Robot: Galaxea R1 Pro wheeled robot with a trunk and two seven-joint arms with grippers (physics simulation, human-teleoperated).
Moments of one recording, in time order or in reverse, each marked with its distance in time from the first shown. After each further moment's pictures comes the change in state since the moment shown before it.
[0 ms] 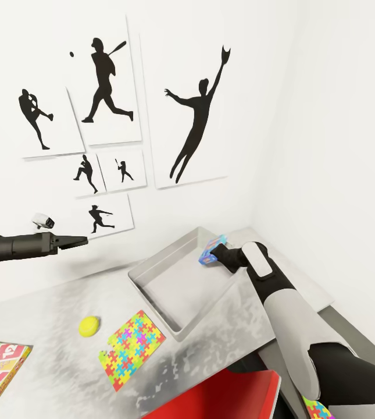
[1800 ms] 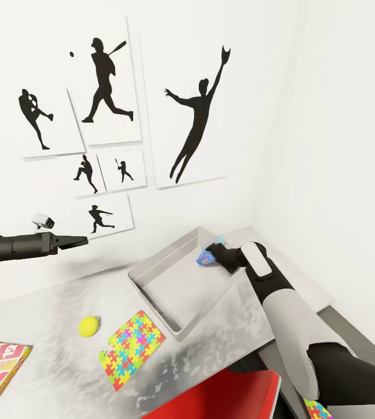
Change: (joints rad) left arm 0.000 0.000 0.000 0.000 0.000 0.000 0.000; right arm 0.000 0.008 -0.001 0.003 -0.034 -0.014 -0.001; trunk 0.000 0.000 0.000
